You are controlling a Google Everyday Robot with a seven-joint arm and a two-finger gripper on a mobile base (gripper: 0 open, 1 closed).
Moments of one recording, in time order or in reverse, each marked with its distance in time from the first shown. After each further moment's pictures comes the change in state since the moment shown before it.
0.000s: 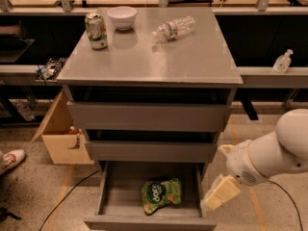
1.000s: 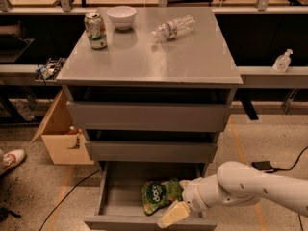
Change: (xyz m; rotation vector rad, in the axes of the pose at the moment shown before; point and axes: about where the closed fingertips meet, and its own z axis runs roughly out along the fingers) arm 0.025 0.019 0.222 -0.183 -0.155 0.198
